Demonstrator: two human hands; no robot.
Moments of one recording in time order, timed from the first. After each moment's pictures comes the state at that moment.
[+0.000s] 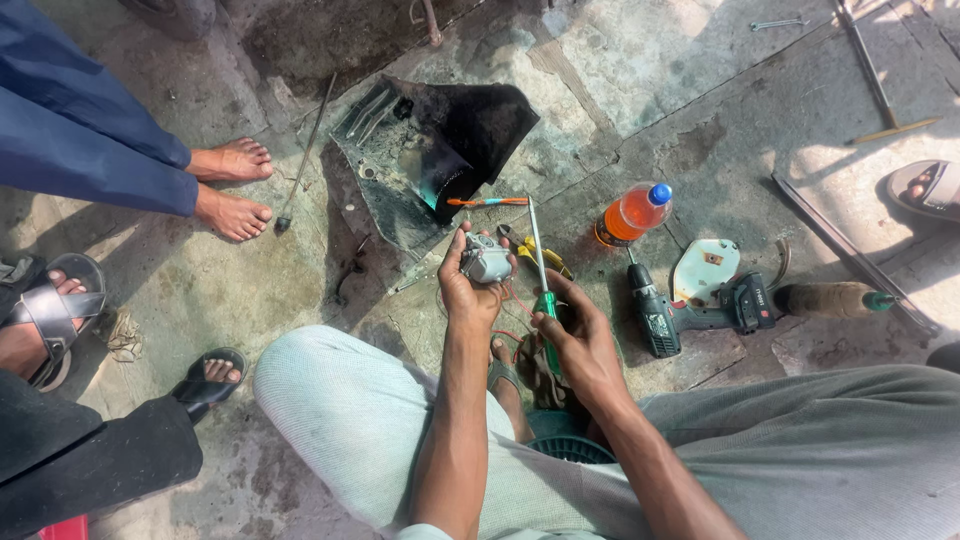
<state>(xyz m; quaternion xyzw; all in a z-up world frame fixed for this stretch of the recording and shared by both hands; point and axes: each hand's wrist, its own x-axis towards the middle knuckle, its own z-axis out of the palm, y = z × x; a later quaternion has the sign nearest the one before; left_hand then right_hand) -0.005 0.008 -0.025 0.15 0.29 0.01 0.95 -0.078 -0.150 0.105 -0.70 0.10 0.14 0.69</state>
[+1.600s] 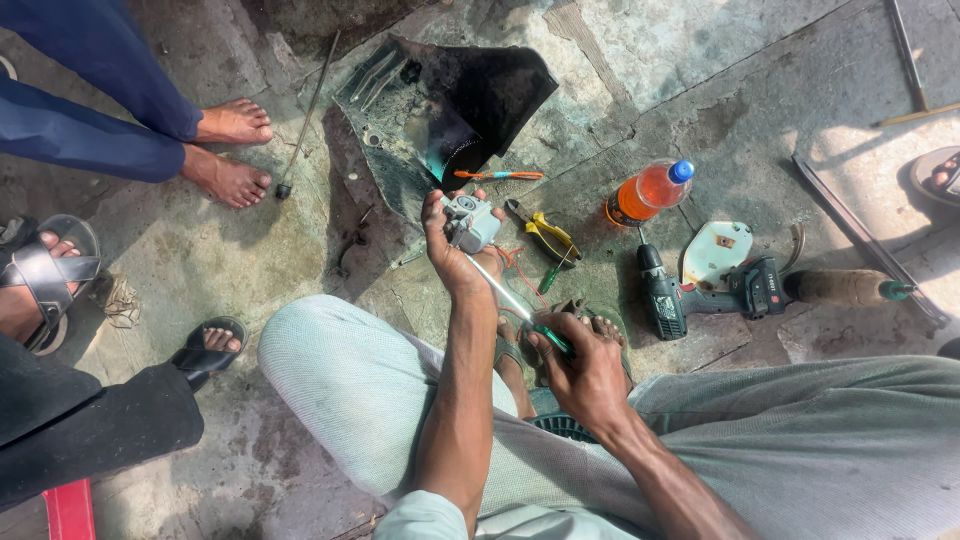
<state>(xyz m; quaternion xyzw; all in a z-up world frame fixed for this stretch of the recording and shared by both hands) 0.000 0.005 0.015 0.23 0.21 0.21 0.93 -0.124 -0.150 0.096 -0.86 0.02 0.13 0.49</state>
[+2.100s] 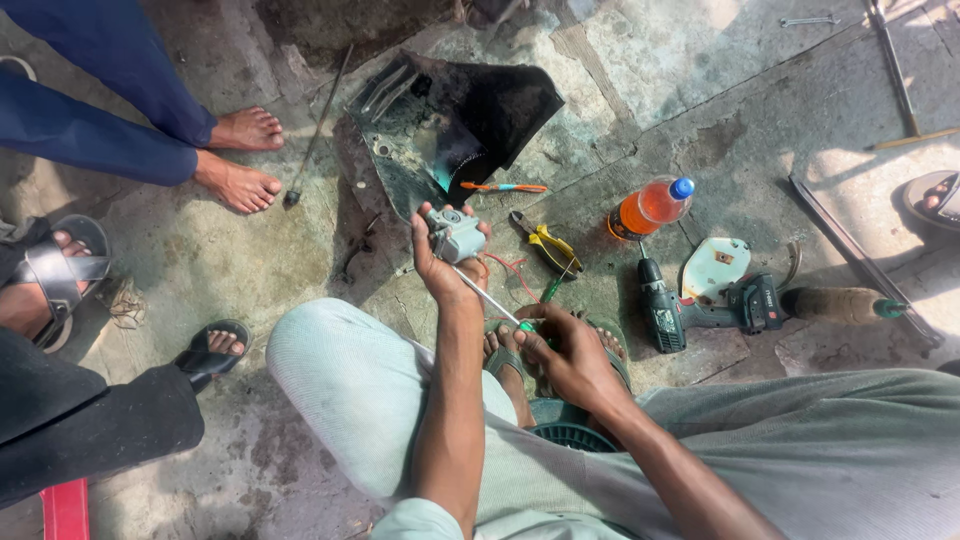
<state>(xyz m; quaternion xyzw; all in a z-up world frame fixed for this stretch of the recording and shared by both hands) 0.001 0.031 0.010 0.15 0.22 0.20 0.94 -0.089 -0.139 0.114 -0.73 0.11 0.35 0.57</state>
